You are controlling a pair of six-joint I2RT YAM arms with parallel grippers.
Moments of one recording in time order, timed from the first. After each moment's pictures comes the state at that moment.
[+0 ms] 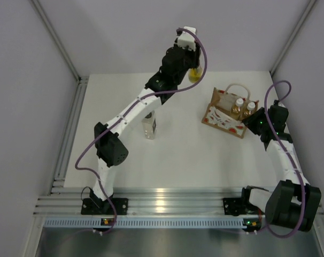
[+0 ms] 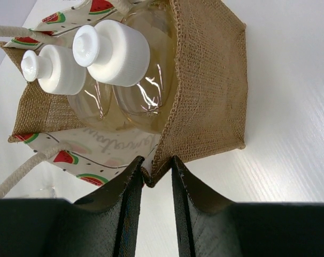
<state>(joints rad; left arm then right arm) -0.75 2.09 2.25 -0.03 -0.30 -0.04 -0.21 1.12 0.74 -0.23 -0.20 0.61</state>
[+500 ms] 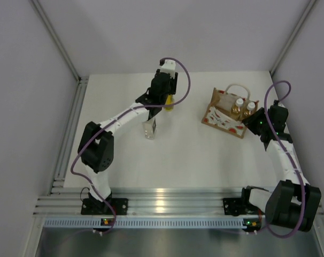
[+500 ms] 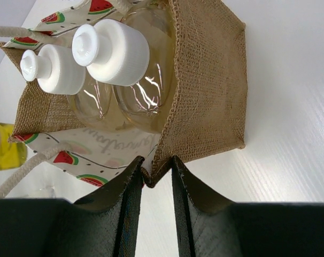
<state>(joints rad) -0.63 1.89 1.61 0.11 -0.37 -0.07 -0.21 1.12 0.74 -0.23 -0.20 0.60</state>
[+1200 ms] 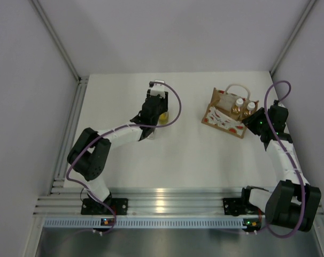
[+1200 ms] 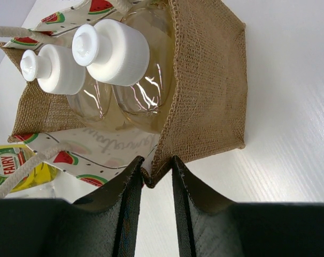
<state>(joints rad) -0.63 1.74 1.07 0.52 -0.41 -0.11 -0.21 1.12 0.74 -0.23 -0.20 0.60</state>
